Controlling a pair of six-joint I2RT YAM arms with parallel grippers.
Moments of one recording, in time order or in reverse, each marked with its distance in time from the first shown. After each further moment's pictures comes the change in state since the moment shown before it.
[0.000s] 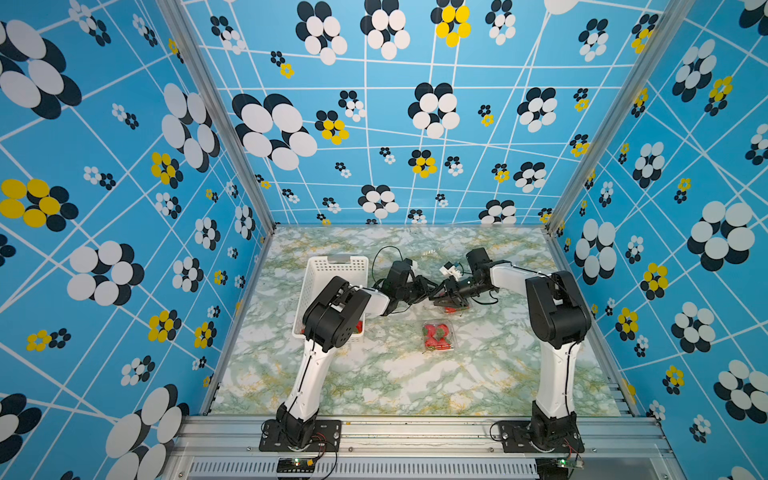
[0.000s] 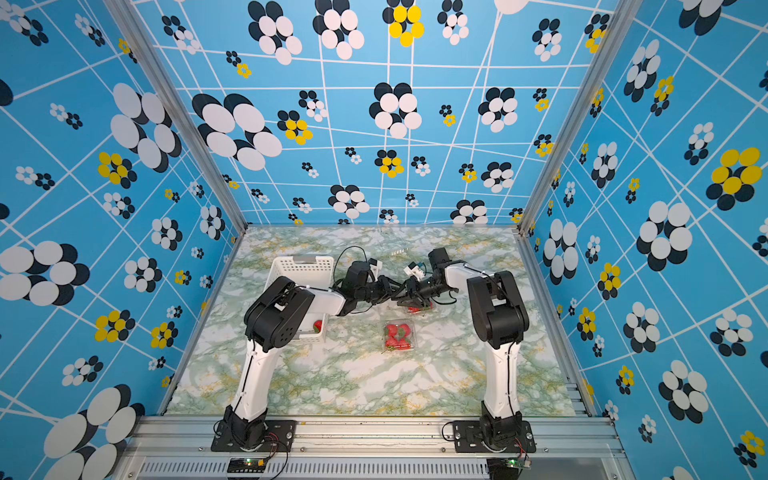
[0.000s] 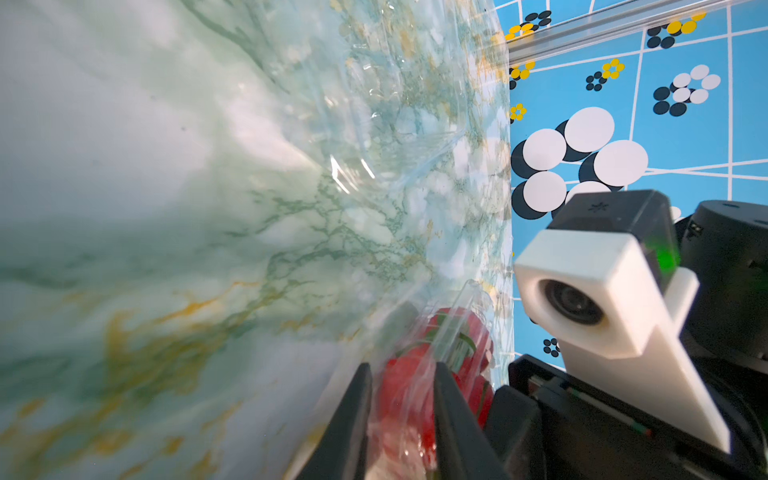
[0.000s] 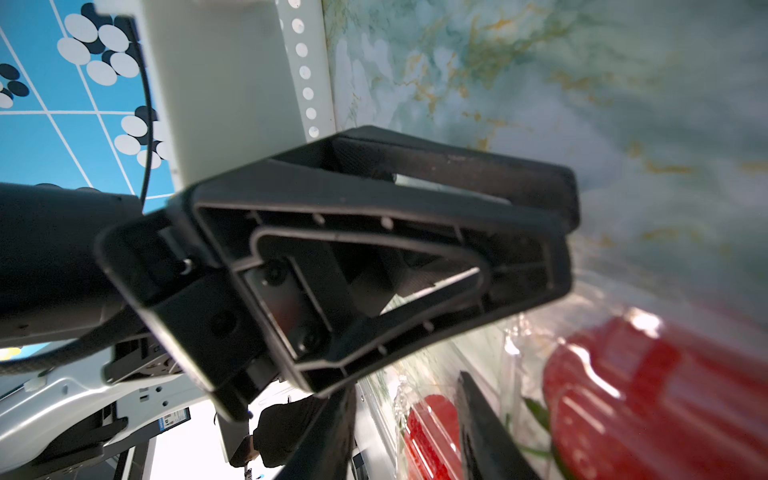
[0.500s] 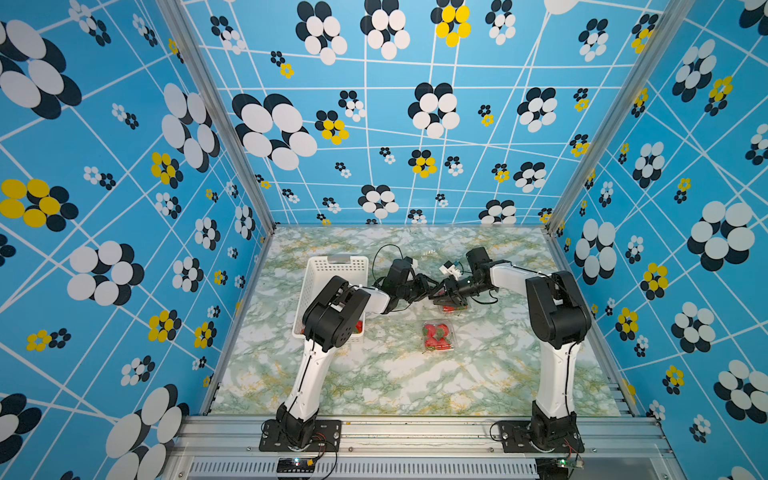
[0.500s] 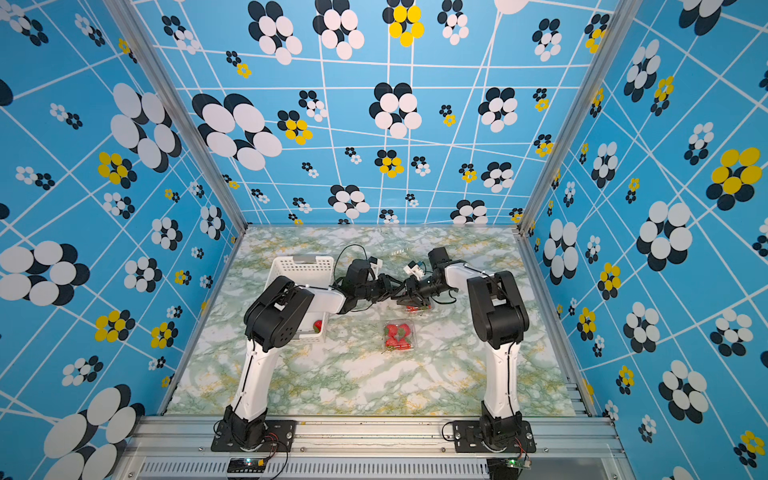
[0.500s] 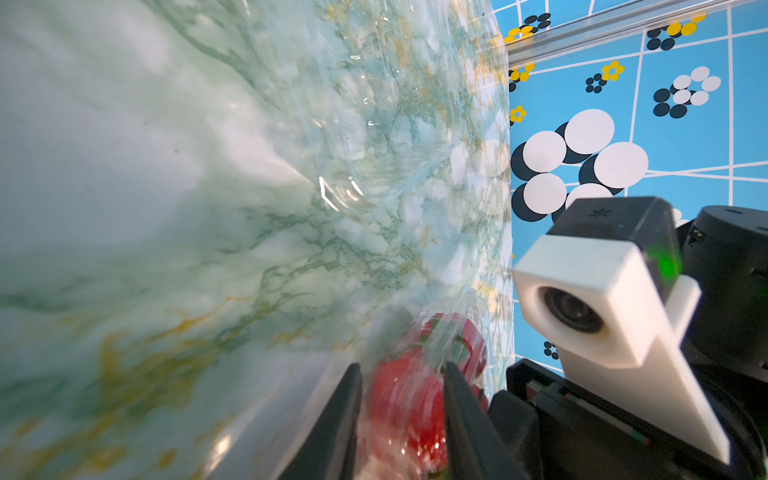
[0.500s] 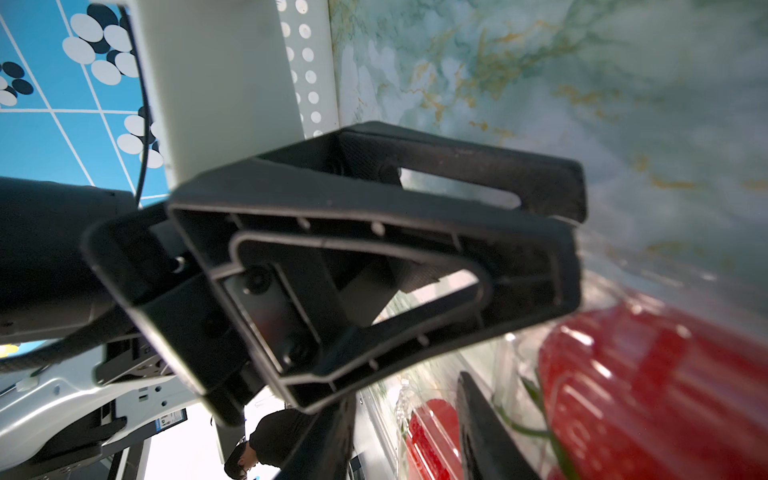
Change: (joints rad) left arm 0.003 0.000 0.027 -0.031 -0.001 0.007; right arm 0.001 -0.001 0.002 0.011 0.000 0.000
